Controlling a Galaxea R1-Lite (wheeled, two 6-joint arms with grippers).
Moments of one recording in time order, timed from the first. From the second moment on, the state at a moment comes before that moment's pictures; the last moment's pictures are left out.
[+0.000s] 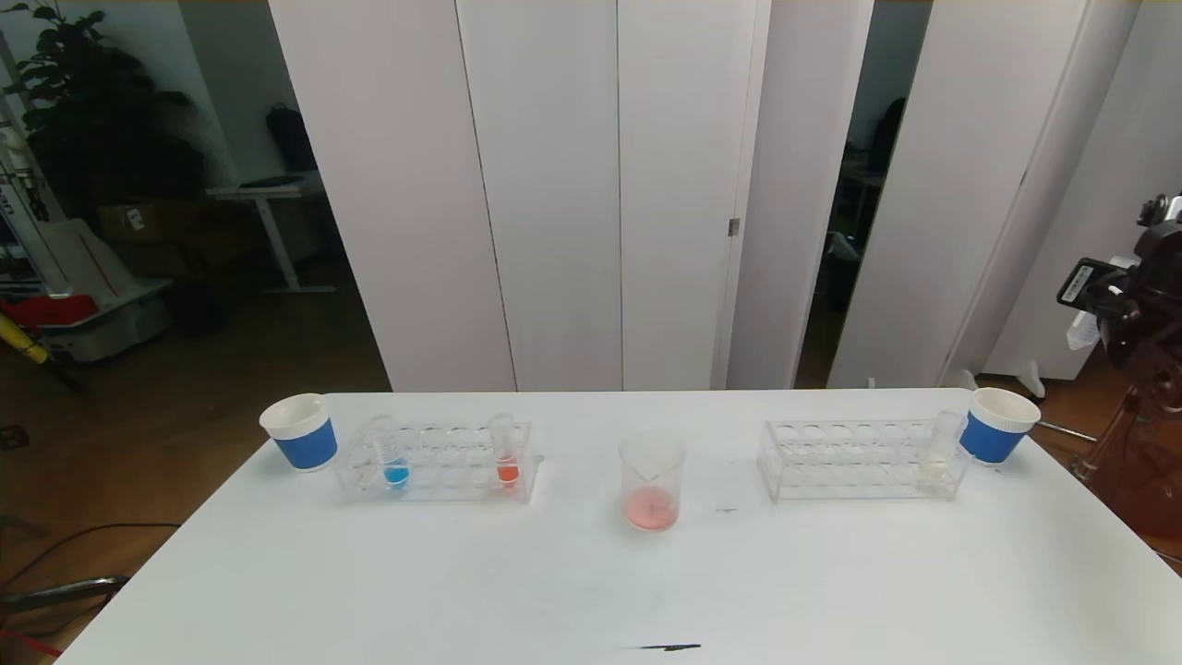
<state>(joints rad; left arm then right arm) 0.00 0.00 0.00 0.00 -0.02 0.09 -0.25 2.12 -1.28 -0.87 -0.41 0.10</state>
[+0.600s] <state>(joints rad) 0.00 0.00 0.00 0.00 -0.02 0.09 -0.22 2.26 -1.20 -1.08 -0.41 0.03</state>
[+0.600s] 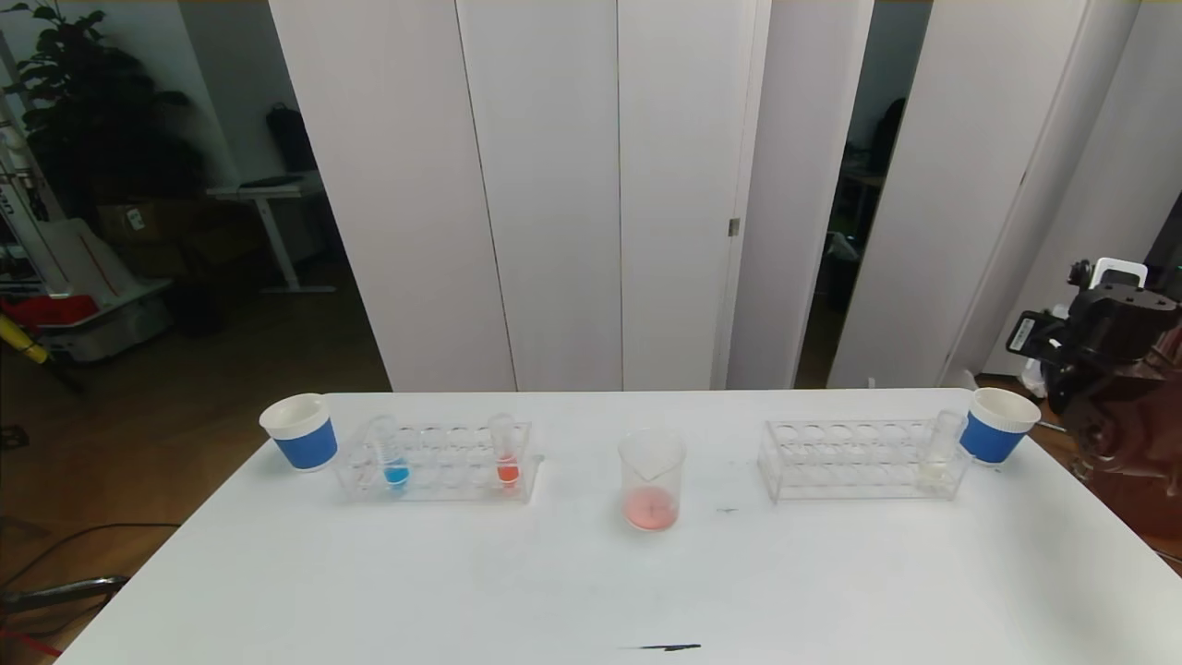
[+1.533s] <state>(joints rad) 0.00 0.00 0.00 0.00 -0.02 0.09 -0.19 2.38 -1.13 -1.23 -0.43 0.02</state>
